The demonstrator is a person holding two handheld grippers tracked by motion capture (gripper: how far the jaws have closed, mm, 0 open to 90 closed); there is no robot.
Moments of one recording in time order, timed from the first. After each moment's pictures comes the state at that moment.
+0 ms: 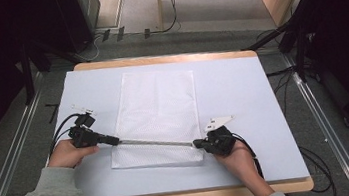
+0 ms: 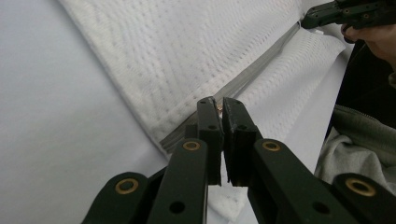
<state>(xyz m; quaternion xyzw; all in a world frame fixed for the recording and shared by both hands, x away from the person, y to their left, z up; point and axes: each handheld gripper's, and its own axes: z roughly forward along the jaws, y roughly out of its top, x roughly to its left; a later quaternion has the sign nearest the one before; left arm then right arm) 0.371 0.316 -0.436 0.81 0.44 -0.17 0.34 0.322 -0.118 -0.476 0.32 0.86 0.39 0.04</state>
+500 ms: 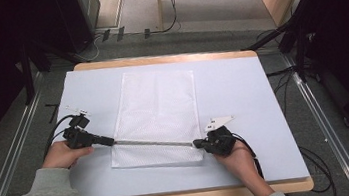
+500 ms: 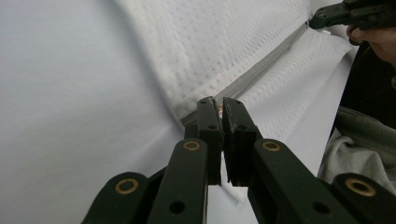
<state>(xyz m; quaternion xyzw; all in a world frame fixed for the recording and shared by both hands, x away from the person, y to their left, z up) 0.370 0.334 -0.438 0.80 0.46 -0.16 0.34 0.322 -0.118 -0.476 0.32 0.86 0.39 0.04</state>
